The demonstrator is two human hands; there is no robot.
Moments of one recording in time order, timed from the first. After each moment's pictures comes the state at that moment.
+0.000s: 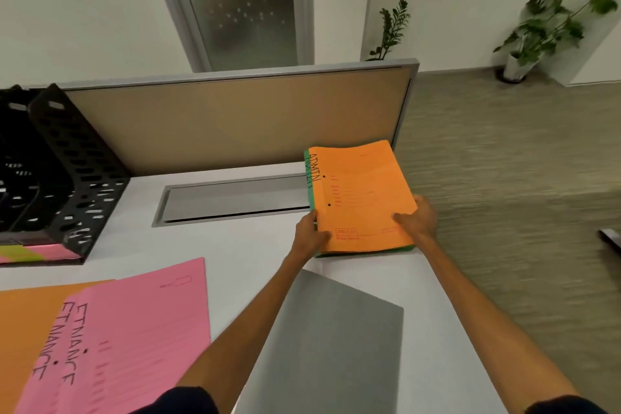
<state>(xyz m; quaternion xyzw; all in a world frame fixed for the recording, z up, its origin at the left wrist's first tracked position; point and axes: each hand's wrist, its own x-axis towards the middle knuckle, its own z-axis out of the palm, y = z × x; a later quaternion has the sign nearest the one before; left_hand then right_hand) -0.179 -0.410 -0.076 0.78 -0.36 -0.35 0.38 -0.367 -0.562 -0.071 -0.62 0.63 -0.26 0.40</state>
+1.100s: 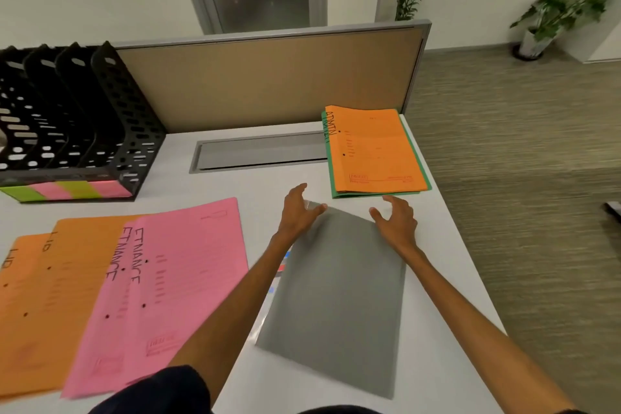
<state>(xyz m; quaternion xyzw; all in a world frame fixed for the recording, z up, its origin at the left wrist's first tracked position) -0.188 -0.274 -0.060 0.81 -0.35 -0.29 0.37 -0.384 -0.383 -0.091 -0.73 0.56 -0.19 0.36</state>
